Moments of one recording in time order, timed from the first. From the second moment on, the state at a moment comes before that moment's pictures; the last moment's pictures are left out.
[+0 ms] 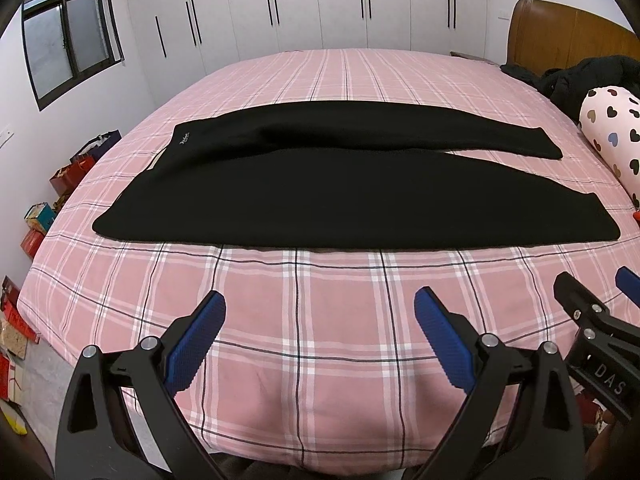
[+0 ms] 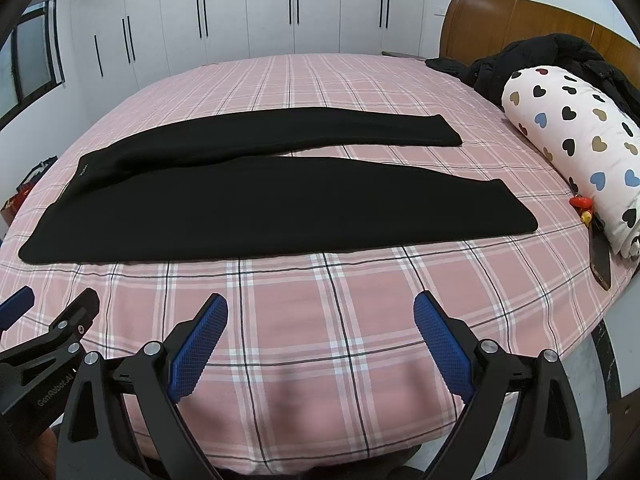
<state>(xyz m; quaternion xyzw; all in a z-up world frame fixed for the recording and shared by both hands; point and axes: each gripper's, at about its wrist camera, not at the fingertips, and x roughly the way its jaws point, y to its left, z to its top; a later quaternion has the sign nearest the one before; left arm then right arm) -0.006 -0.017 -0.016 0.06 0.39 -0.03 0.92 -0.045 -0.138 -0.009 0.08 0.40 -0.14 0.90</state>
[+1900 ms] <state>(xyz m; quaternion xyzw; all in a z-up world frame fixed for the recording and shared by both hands) -0.005 -0.017 -0.019 0.06 0.40 -0.03 0.91 -0.045 -0.137 -0.010 0.08 0.40 -0.14 0.90</state>
